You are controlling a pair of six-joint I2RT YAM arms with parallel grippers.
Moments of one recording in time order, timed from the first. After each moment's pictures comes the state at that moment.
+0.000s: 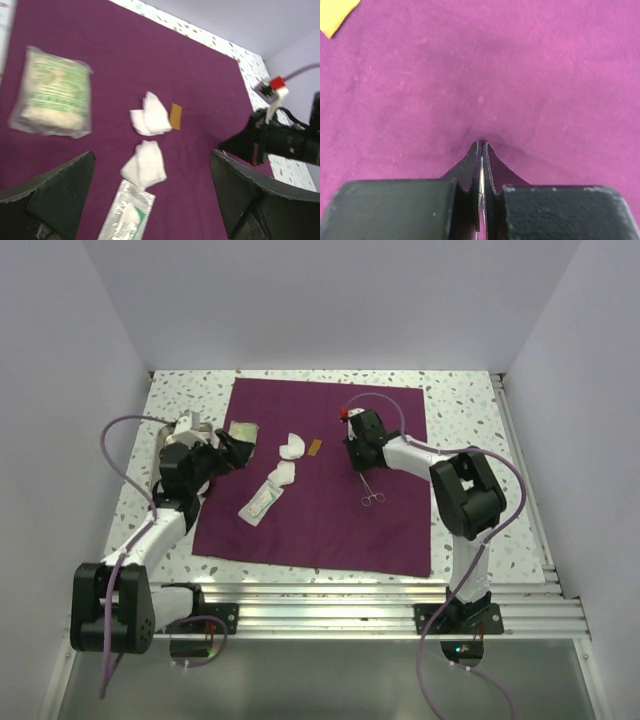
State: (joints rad) left arm 0.00 1.16 0.53 0.39 0.31 -0.54; right arm 0.50 2.01 1.34 -0.30 0.09 0.10
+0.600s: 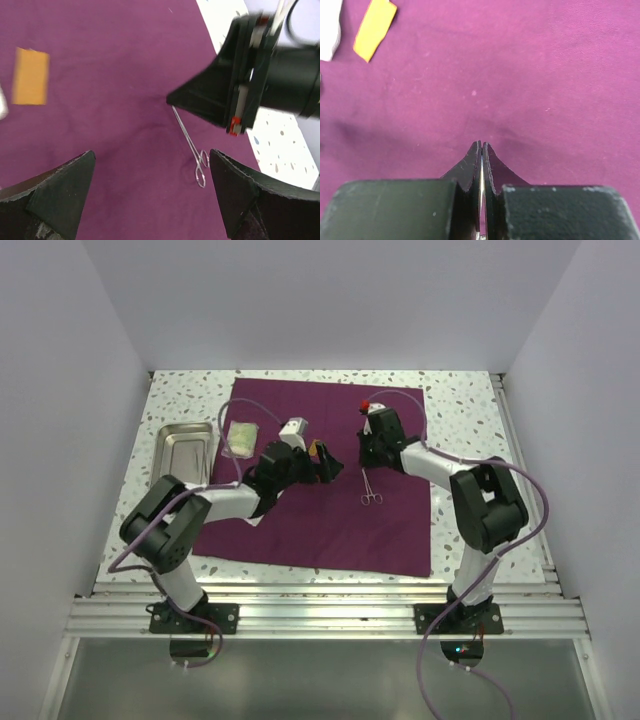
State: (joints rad) left arm -0.59 1.69 0.79 0.58 0.10 -0.59; right arm 0.45 1.85 1.19 -0.17 0.03 0.25
